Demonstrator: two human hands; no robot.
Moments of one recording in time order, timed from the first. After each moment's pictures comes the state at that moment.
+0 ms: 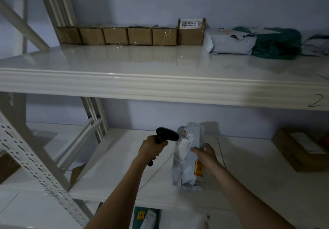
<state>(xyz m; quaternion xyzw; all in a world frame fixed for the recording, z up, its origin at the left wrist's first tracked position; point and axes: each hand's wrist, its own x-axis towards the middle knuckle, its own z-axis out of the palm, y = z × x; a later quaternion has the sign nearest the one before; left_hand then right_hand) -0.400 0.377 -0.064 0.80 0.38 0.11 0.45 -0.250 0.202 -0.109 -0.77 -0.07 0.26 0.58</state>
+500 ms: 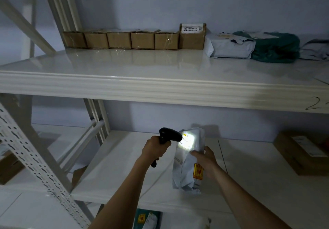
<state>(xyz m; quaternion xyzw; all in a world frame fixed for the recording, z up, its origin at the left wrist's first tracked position) -0.395 0.373 -0.058 0.81 0.38 0.11 0.44 -0.258 0.201 -0.108 -0.76 -0.09 0.27 0.58</state>
